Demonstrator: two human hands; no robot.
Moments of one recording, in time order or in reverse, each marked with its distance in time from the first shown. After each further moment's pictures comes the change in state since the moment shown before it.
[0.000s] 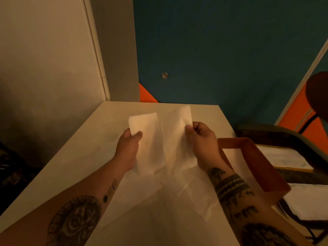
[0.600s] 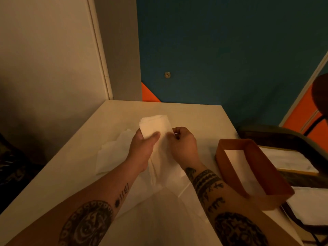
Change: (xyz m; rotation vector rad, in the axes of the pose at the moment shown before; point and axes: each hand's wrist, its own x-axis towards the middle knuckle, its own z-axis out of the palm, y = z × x) left_hand -0.026 0.001 0.032 0.037 -0.054 0.042; right_hand 0.013 0.028 0.050 -0.247 0.007 -0.035
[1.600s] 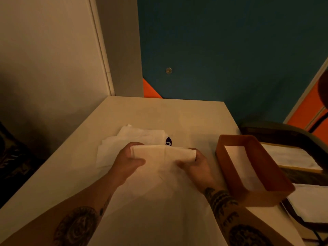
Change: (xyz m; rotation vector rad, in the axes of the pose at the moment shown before) left_hand -0.013 -0.046 -0.066 0.318 -0.134 0.050; right_hand -0.036 0.084 -0.039 0.249 -0.156 0.119
